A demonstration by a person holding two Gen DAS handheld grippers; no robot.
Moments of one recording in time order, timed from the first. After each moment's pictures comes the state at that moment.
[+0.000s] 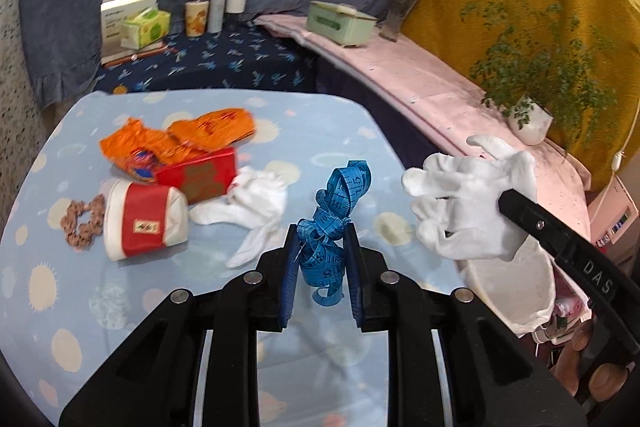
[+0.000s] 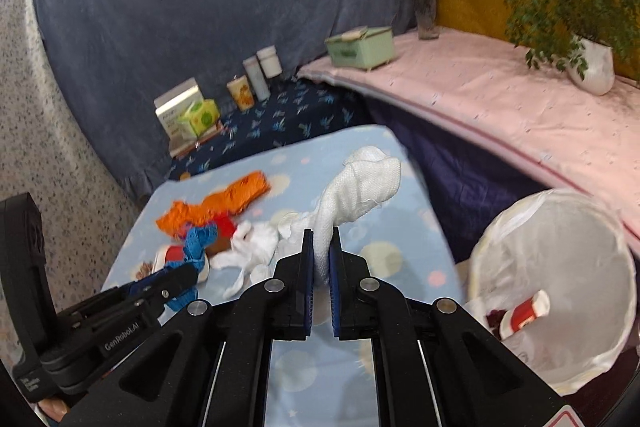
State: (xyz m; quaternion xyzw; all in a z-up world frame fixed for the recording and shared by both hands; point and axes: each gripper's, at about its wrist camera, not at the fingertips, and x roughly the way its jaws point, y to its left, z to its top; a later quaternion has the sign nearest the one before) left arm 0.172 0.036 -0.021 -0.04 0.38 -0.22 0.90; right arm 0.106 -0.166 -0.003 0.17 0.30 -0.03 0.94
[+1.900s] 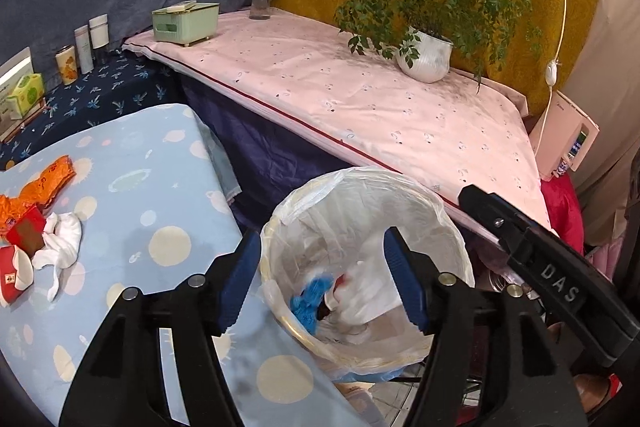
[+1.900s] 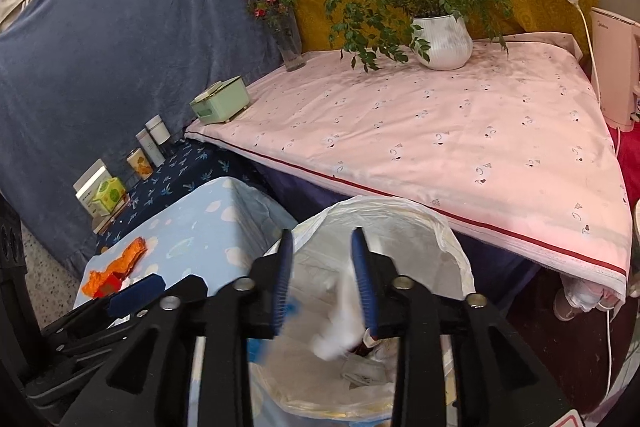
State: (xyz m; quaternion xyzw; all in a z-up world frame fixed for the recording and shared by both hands) left arm 0.111 -0.184 -0.021 0.05 0.37 -0.35 0.86; right arm 0.008 -0.350 -0.027 0.24 0.26 -0.18 0.92
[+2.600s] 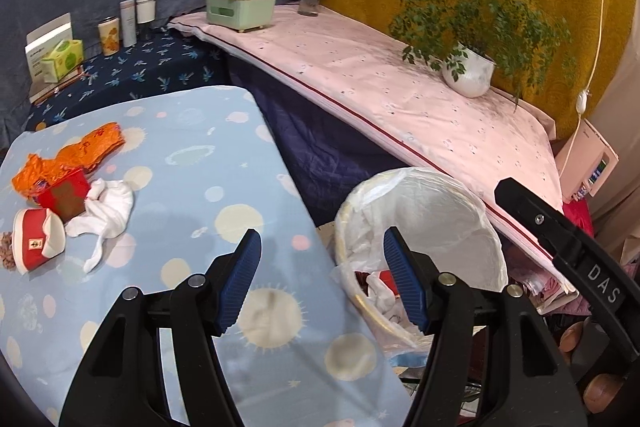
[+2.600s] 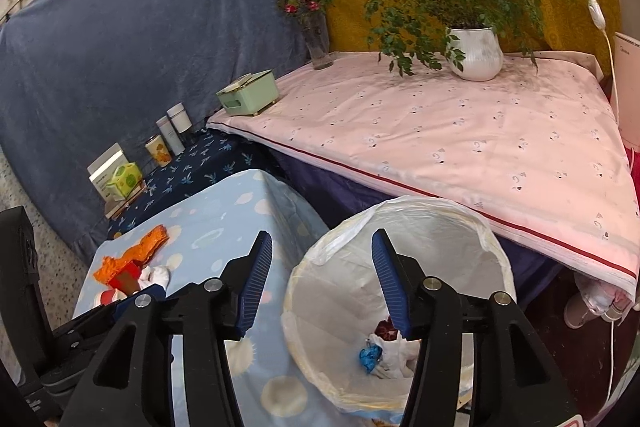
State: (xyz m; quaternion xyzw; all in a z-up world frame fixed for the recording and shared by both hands) left arm 0.132 -0.113 -0.023 0.01 0.39 -0.29 0.87; right arm 0.029 -0.297 -0.012 0.21 0.26 -0.15 0.93
